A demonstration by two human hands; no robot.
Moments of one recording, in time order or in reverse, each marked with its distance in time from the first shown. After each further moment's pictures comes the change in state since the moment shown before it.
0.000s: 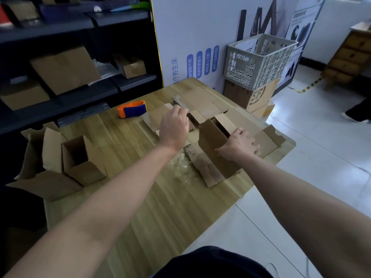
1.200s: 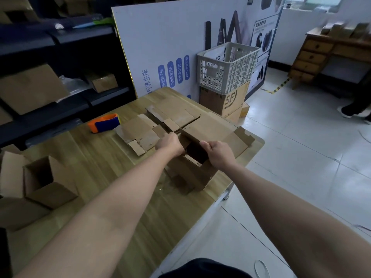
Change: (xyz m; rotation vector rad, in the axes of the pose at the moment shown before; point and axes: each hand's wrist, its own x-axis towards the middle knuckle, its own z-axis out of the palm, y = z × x) left_hand 0.014 0.061 0.069 0.207 -0.653 -0.430; right_hand 0.003 0.065 -0.007 0.401 0.024 -0.293
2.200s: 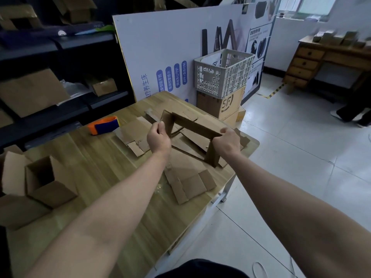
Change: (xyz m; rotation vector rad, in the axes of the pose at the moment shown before) left_hand -0.037 -0.005 -0.017 -1.196 0.450 -0.077; right_hand -0.012 -0.016 -0.039 0.338 0.242 0.246
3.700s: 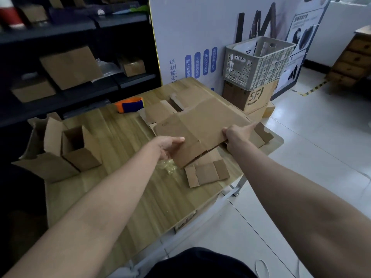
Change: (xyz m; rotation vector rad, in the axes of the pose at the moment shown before) left_hand -0.019 -0.005 -0.066 0.085 -0.424 -0.785; right_hand 0.008 -0.012 0.031 0.622 -0.072 0.489
